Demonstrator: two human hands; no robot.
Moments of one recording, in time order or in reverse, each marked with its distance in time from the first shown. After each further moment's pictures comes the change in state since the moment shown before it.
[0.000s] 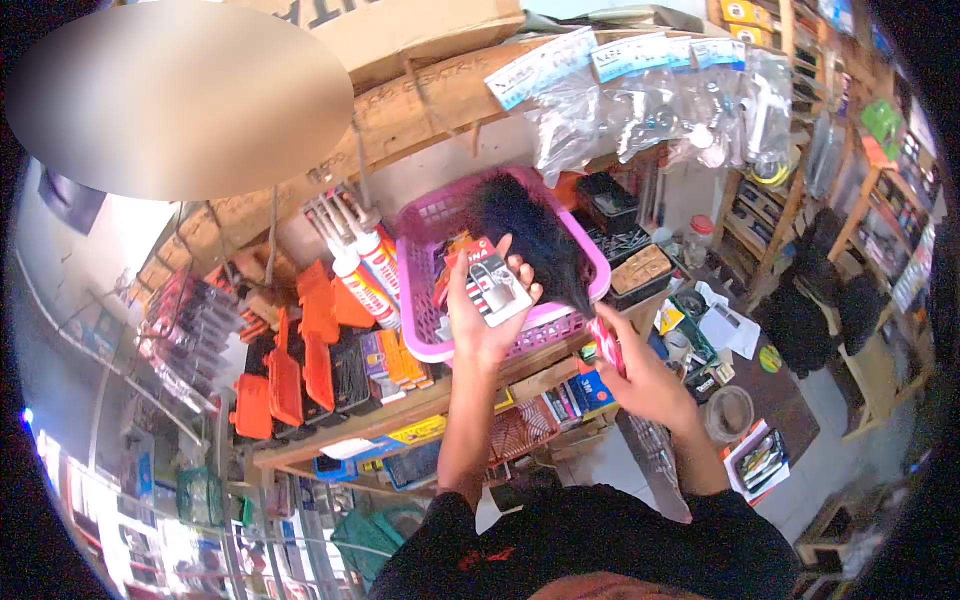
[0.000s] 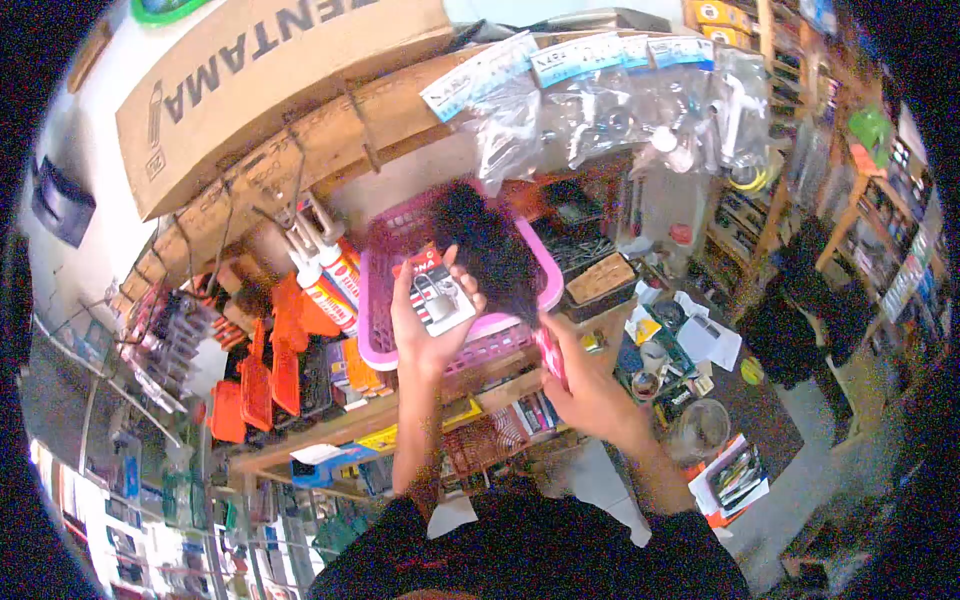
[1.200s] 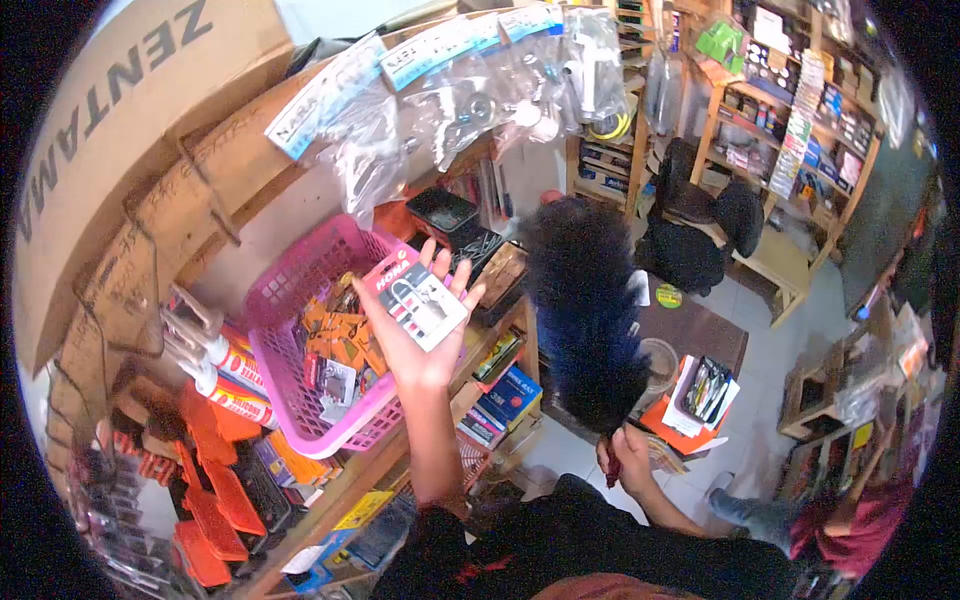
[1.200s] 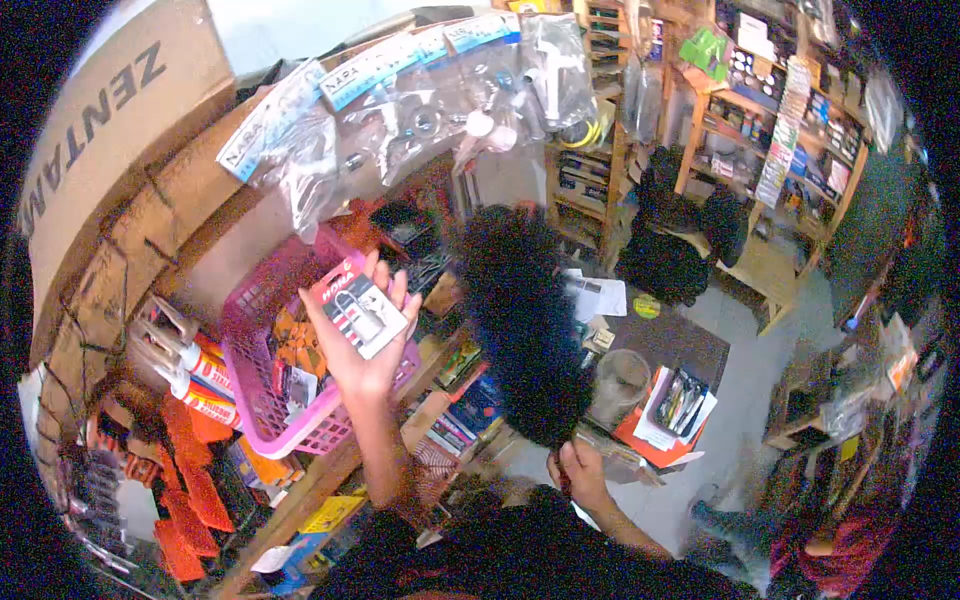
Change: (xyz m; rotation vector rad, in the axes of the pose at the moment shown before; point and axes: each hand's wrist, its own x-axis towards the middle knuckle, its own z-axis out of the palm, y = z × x) left_hand 0.052 -0.073 0.017 -0.034 -0.099 -0.197; right_hand -0.187 0.072 0.065 0.475 0.718 0.469
